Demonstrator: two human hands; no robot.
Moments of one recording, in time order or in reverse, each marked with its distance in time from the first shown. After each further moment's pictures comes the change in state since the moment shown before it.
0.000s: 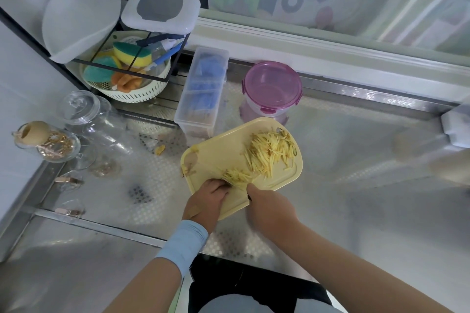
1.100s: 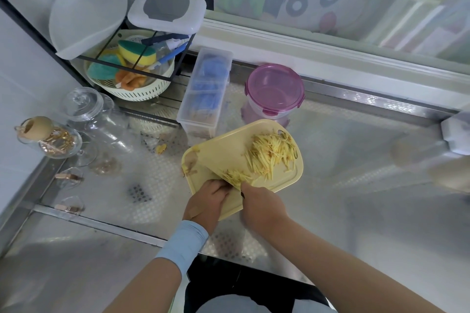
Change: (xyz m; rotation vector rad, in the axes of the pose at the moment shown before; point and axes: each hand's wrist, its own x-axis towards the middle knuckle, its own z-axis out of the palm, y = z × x) left_hand 0.000 0.005 -0.002 0.044 0.079 0.091; right_hand 0.012 -0.016 -0.003 0.029 -0.028 -0.019
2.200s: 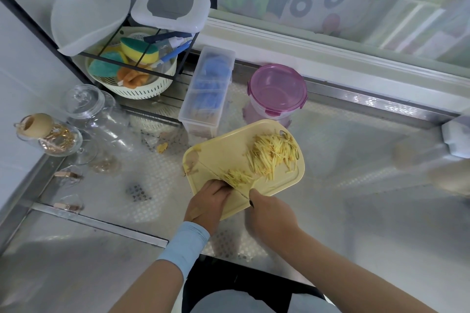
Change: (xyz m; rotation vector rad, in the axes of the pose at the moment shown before) left_hand -0.001 0.001 -0.002 0.037 0.018 0.029; right_hand -0.018 0.011 0.006 -0.002 0.028 0.028
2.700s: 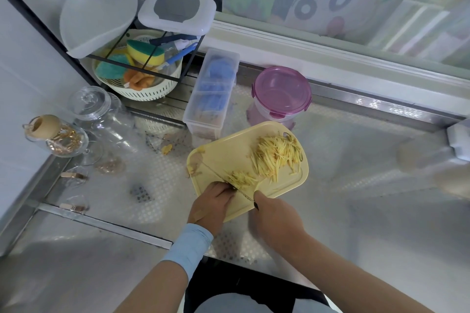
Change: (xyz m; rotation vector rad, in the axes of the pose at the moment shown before) left_hand 0.000 -0.002 0.002 -0.028 0.023 -0.027; right_hand -0.003 -0.002 -0.002 0.003 0.017 -0.002
